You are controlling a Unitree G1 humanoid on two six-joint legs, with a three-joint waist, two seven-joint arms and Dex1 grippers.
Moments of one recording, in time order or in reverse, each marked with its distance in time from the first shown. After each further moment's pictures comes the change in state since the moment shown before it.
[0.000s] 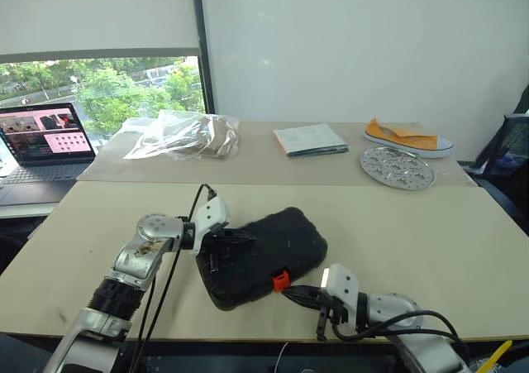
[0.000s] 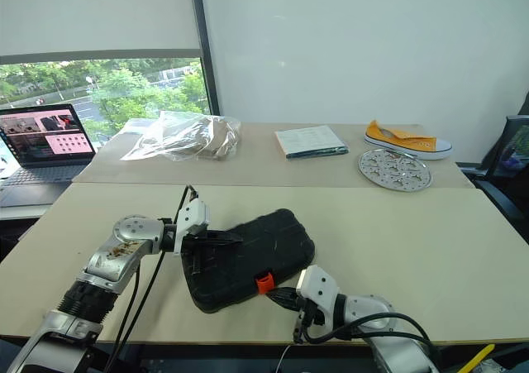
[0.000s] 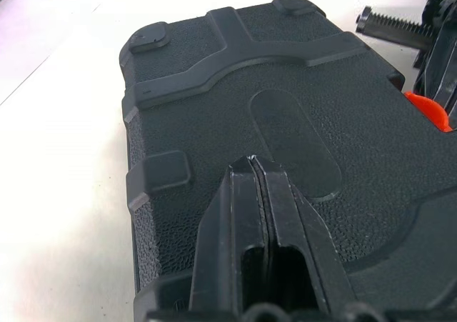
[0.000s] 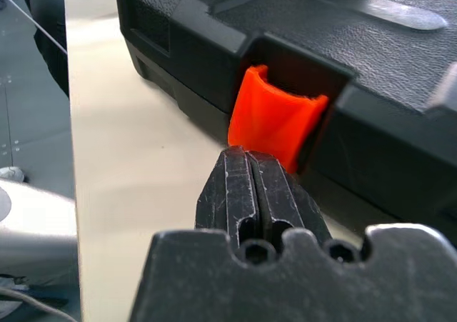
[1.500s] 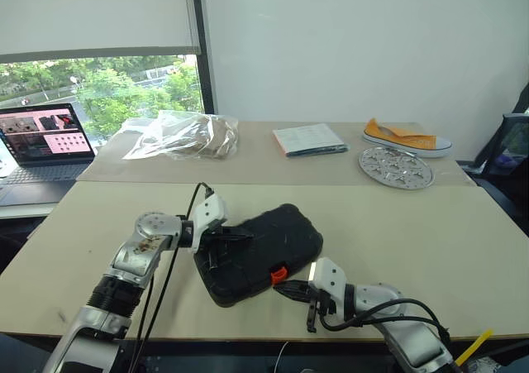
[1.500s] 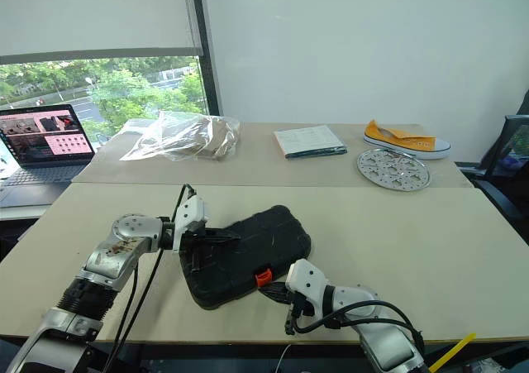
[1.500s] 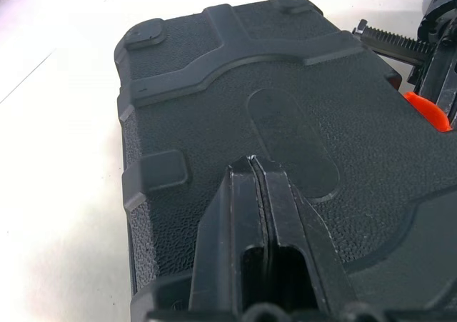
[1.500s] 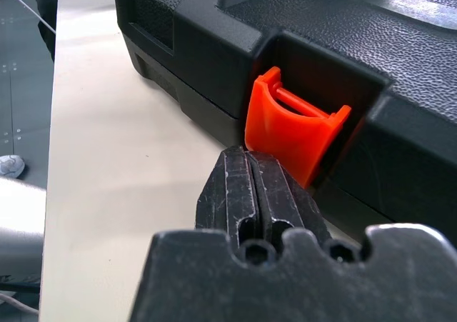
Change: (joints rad) left arm -0.004 0.004 -0.005 0.023 0.003 0.024 0.002; right arm -0.083 0.053 0.024 0.071 -0.039 -0.002 0.028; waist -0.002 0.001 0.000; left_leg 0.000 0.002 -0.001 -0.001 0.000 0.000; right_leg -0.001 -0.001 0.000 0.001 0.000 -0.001
